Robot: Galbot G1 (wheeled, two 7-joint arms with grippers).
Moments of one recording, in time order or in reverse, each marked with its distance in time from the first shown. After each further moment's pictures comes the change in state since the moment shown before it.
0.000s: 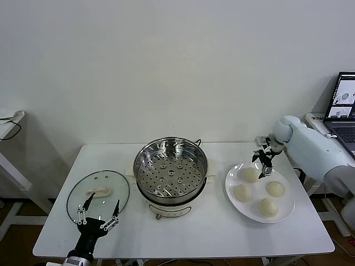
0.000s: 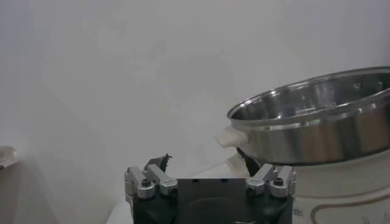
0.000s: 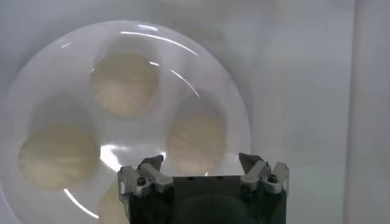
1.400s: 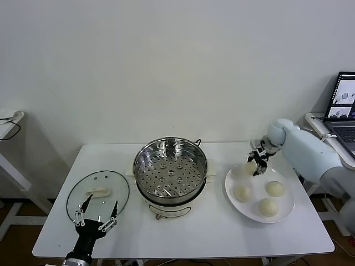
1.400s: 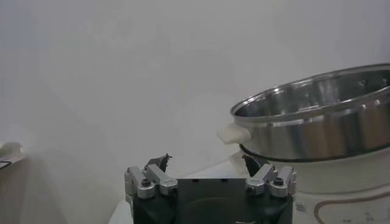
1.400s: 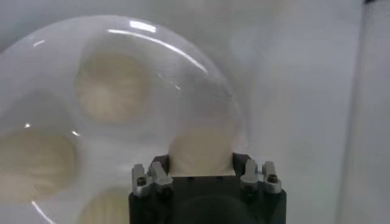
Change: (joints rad) left arm 0.010 -0.008 -0.009 -0.004 0.001 -0.009 -0.004; right arm 0.136 -0.035 -0.126 0.169 0.057 0.035 0.013
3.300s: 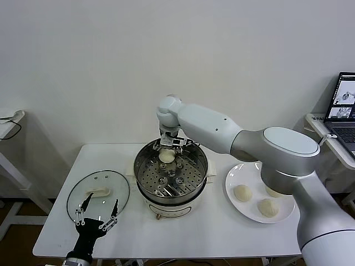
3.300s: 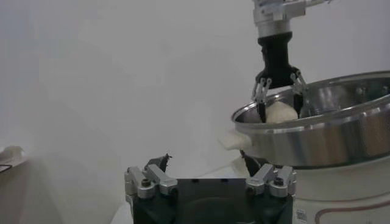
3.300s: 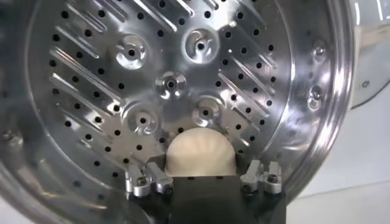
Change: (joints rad) left arm 0.000 -0.001 0.001 -0.002 -0.001 -0.015 -0.007; right arm 0.127 0.582 -0.184 0.008 -0.270 0.516 0.044
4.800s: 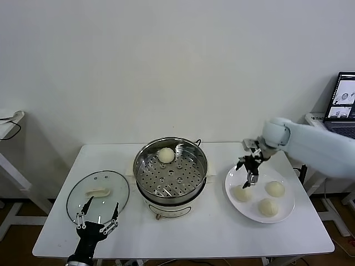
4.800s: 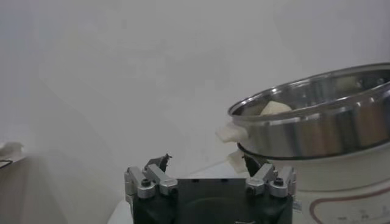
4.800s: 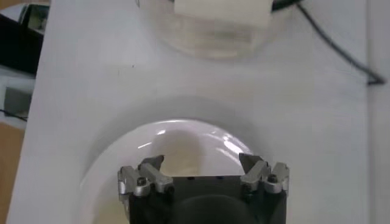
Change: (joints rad) left arm 0.014 -0.010 0.009 0.018 0.021 -0.014 -0.010; right arm -0.003 -0.732 -0.284 0.325 0.798 -0.827 0.085
